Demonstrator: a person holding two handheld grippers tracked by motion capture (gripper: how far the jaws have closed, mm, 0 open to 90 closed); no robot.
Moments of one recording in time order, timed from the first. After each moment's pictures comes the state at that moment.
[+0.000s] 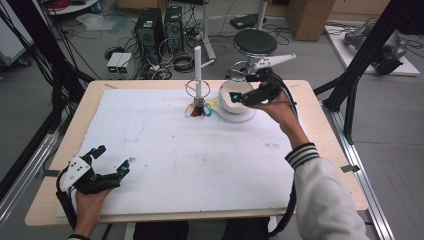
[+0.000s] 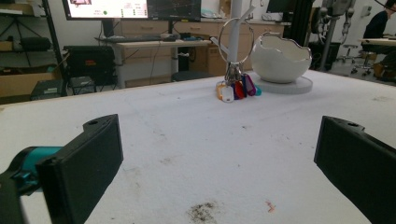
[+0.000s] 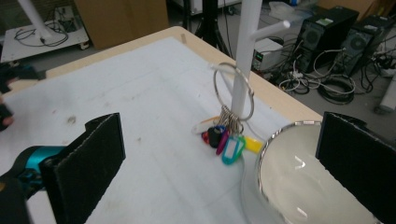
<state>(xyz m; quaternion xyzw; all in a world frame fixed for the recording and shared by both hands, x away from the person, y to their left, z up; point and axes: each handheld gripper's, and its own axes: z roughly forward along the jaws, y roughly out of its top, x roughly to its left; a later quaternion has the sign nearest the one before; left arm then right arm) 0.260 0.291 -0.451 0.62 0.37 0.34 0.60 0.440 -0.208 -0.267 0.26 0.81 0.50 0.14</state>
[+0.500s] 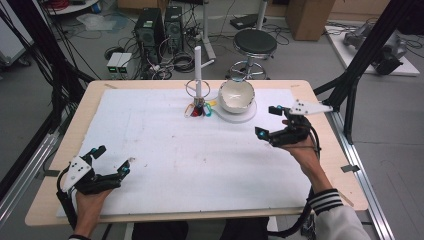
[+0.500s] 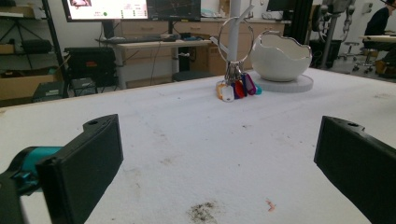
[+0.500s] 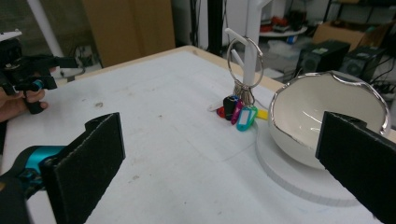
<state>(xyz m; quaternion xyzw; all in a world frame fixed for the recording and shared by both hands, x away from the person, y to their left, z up) 0.259 0.290 -0.451 0.62 0.36 0.35 0.60 0.366 -0.278 -0.341 0.25 0.76 0.58 0.16</state>
